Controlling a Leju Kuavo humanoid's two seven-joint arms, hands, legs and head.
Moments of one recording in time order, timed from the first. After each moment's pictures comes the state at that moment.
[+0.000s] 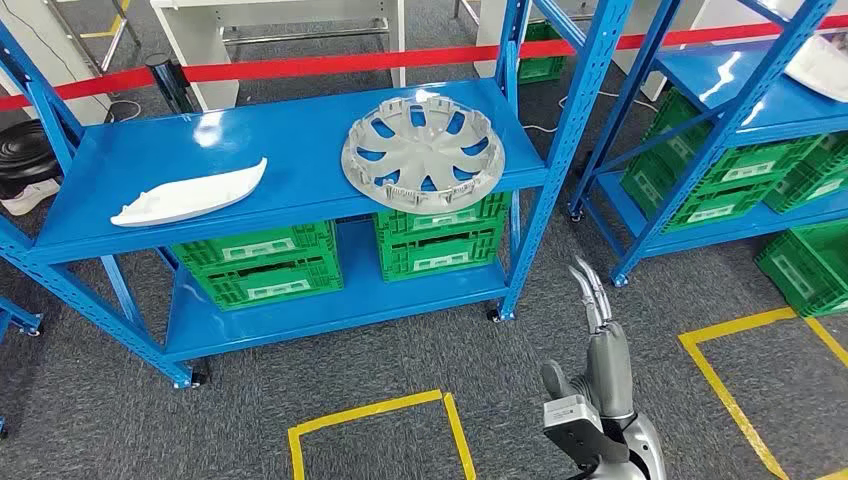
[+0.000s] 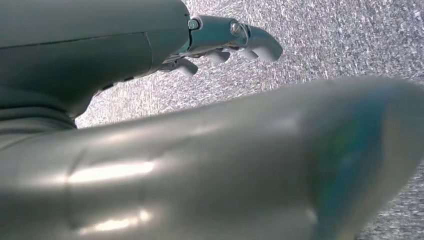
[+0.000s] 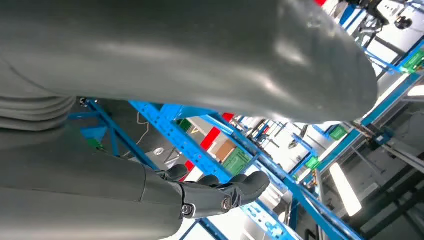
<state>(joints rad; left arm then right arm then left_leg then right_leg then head) -0.06 -0.22 0.73 -0.19 -0.95 0.36 -0.05 0.25 0.16 -0.29 -1.86 0.78 -0.12 -0.60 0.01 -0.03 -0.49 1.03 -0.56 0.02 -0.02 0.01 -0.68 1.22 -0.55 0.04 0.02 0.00</state>
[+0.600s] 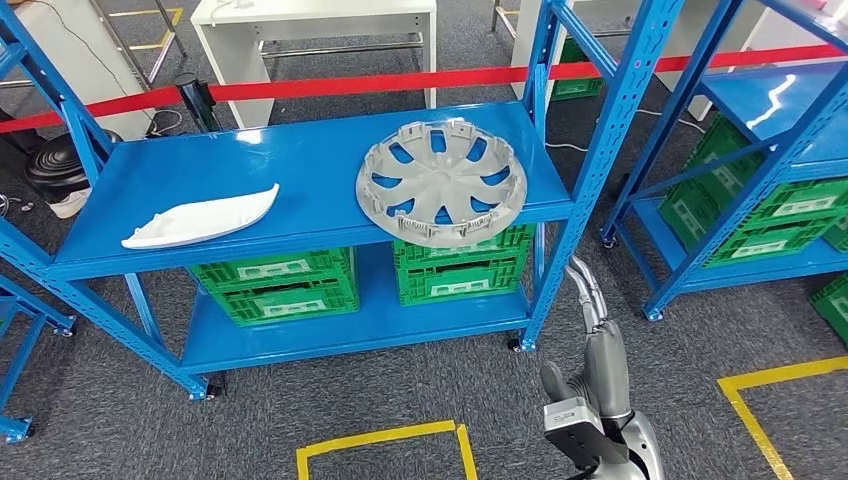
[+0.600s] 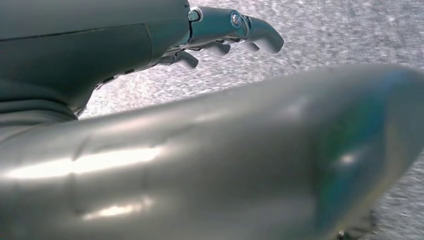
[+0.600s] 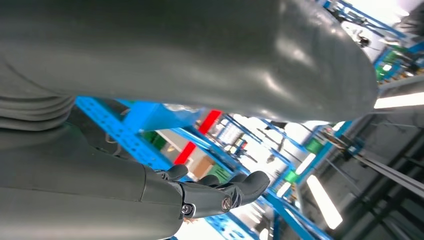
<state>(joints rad) -0.06 -0.22 0.73 -0.19 -0.96 0.36 -0.05 0.25 0.17 -0.29 -1.88 0.76 -0.10 -0.63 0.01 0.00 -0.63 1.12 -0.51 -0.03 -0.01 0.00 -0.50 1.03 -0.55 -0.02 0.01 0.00</state>
